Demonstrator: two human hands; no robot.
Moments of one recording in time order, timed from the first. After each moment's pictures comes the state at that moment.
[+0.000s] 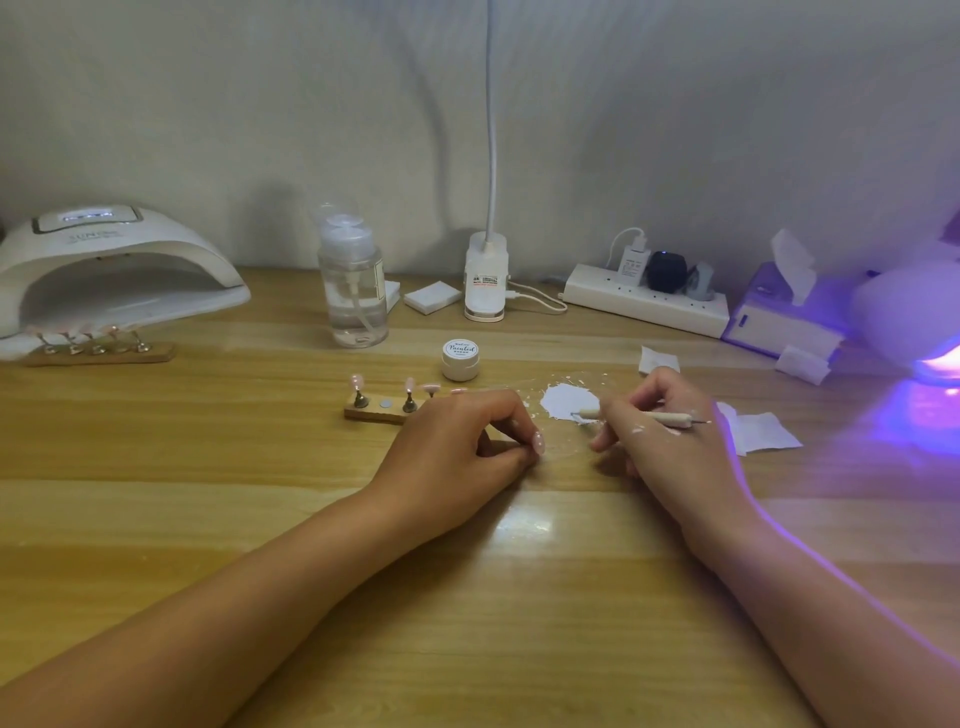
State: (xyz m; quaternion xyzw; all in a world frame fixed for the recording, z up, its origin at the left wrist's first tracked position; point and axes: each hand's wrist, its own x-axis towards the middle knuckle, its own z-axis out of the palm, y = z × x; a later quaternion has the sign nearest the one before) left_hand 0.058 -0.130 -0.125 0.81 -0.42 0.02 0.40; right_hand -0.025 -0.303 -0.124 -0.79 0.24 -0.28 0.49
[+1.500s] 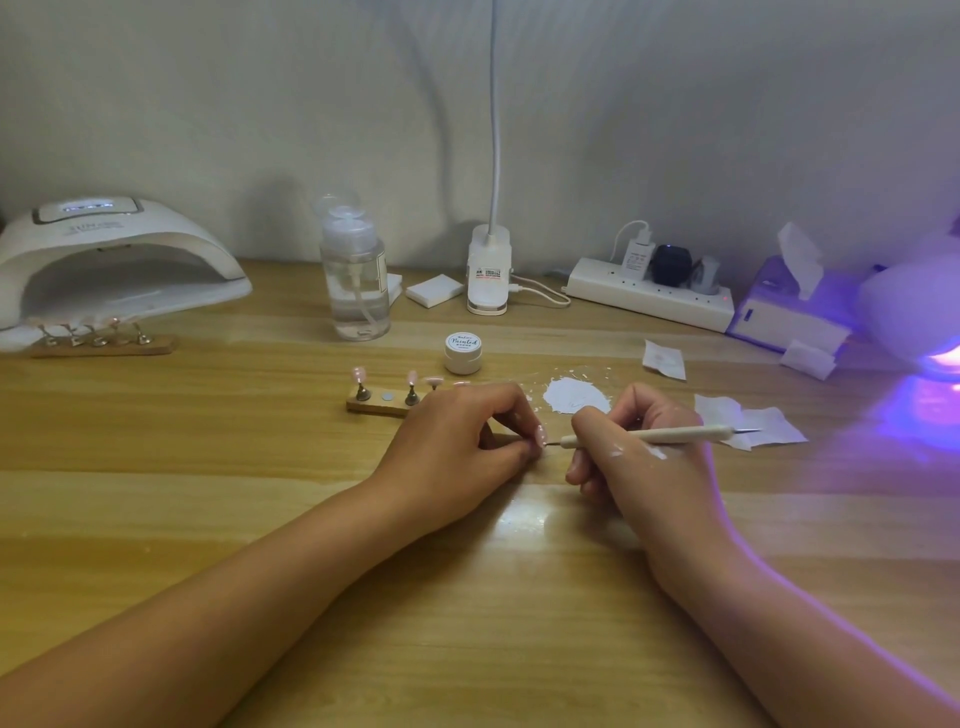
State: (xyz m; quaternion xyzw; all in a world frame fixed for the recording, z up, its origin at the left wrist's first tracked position) left_hand 0.060 -0.130 -0.125 0.82 -0.42 0.02 0.39; right_hand -0.034 -0.266 -0.120 -0.71 0.16 -0.25 0.64
